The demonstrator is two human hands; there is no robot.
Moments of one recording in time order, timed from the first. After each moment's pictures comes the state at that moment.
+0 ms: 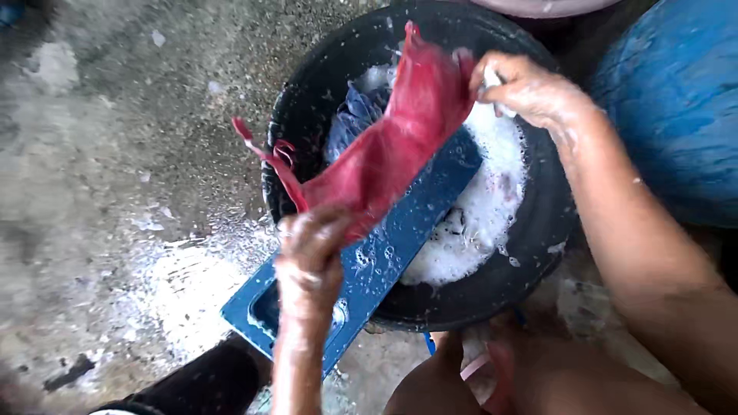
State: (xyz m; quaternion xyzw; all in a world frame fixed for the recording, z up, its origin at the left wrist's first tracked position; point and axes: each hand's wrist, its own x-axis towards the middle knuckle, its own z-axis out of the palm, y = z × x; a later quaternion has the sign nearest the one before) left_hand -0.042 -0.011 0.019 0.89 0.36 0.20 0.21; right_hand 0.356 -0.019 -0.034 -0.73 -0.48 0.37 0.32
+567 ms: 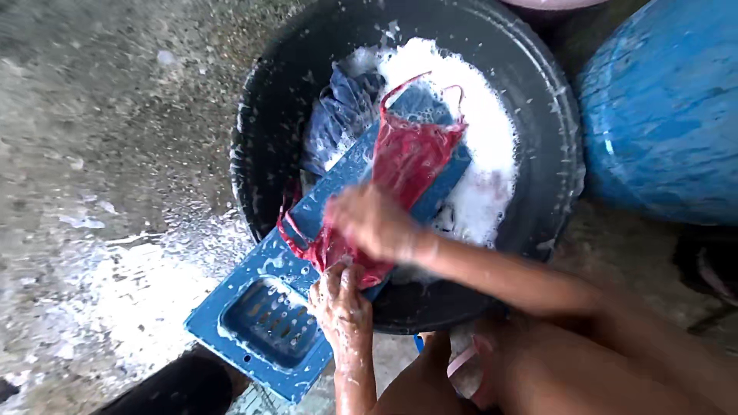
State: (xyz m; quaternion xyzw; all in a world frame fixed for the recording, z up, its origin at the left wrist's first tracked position) left_hand -0.059 -0.108 -0.072 0.82 0.54 0.16 0.11; right_hand 0.115 -0.055 -0.109 -0.66 -0.66 0.15 0.32
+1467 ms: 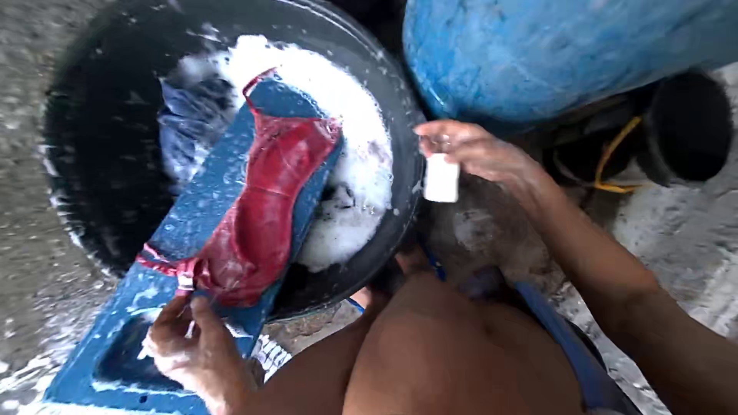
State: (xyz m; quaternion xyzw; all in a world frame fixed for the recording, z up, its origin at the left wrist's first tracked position) left_hand -0.092 -0.095 -0.028 0.68 0.62 0.22 0.33; right_hand 0.343 -0.278 -0.009 -0.60 -0.29 0.52 0.53
